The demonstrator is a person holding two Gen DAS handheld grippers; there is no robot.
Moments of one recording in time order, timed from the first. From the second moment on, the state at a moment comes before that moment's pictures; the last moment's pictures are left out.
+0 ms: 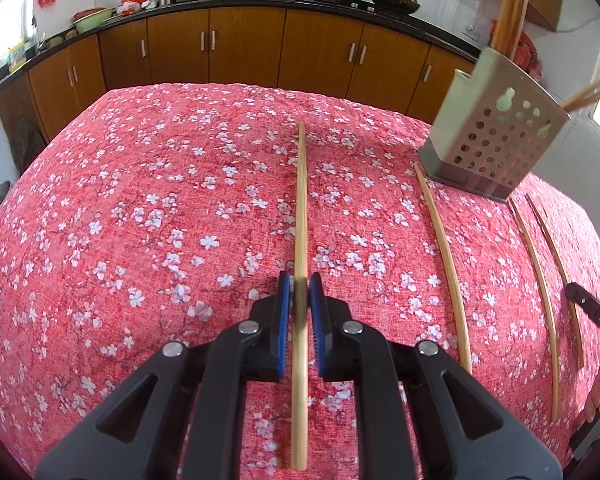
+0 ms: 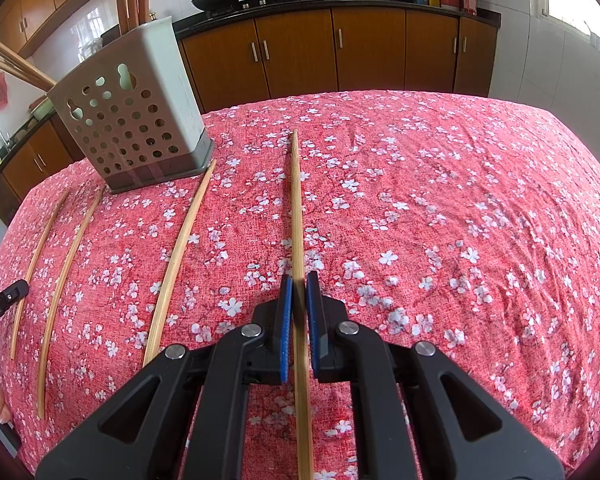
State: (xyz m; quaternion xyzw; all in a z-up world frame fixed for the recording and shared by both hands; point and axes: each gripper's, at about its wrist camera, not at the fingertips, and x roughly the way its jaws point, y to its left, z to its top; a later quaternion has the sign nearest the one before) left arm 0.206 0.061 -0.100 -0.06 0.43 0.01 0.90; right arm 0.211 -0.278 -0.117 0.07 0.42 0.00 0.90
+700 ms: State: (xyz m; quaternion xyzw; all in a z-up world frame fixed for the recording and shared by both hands) left arm 0.178 0.048 -0.077 -0.01 0.41 -0.01 0.91; right arm 0.171 -0.293 -0.086 0.07 0.38 0.01 0.92
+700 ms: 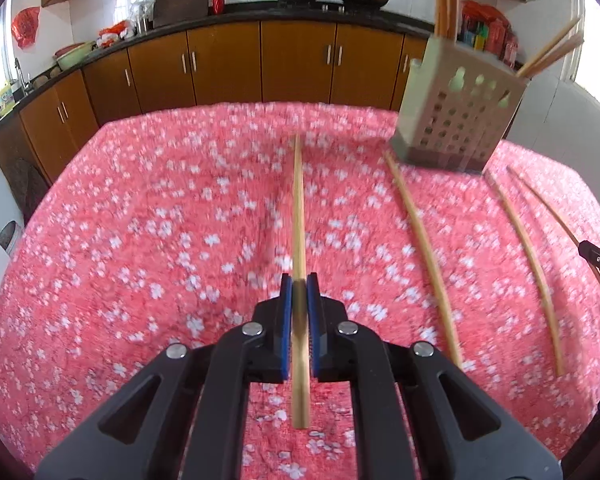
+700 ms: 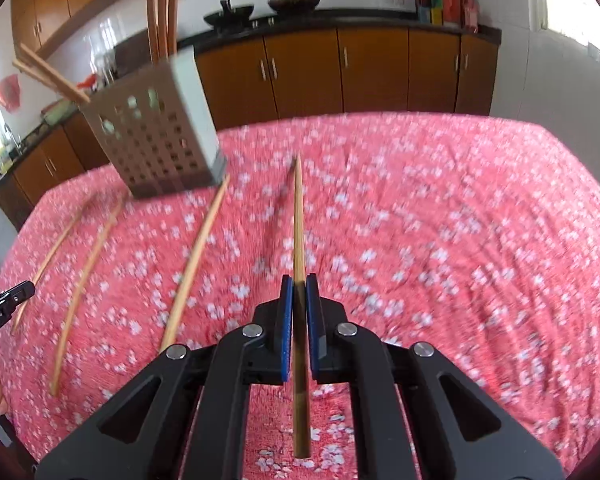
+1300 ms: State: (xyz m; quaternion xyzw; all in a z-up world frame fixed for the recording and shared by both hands) left arm 0.161 0.056 0.032 -0.06 0.26 -0.02 0.96; right arm 0.162 -0.303 -0.012 0.09 0.27 0.01 0.96
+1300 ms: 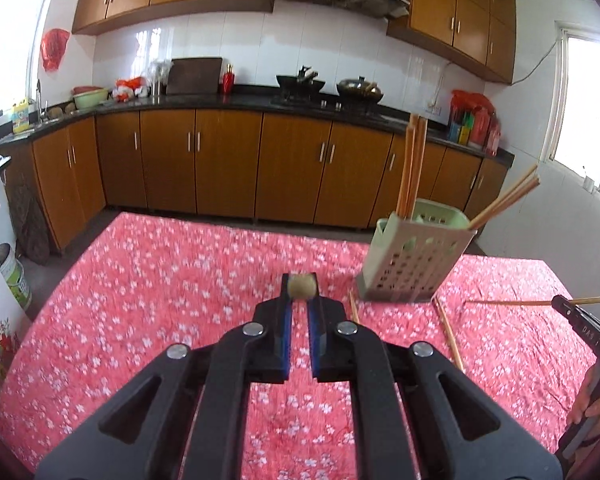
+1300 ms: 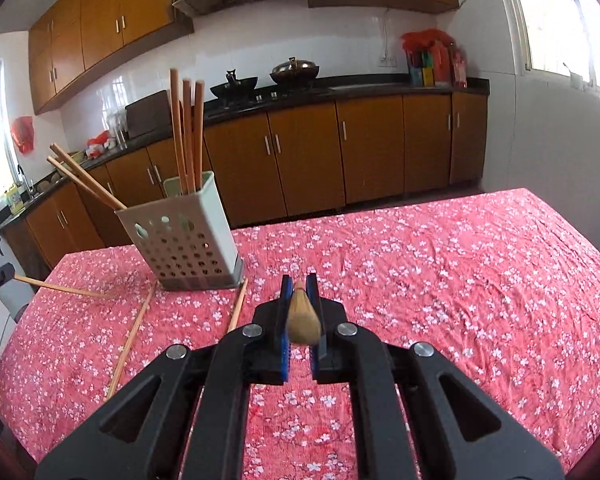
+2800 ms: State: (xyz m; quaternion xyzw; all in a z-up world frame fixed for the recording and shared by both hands) left arm 0.280 -0.029 0.116 -0.08 0.20 -0.09 0.97; right arm 0.254 -0.234 0.084 0.10 0.12 0.09 0.98
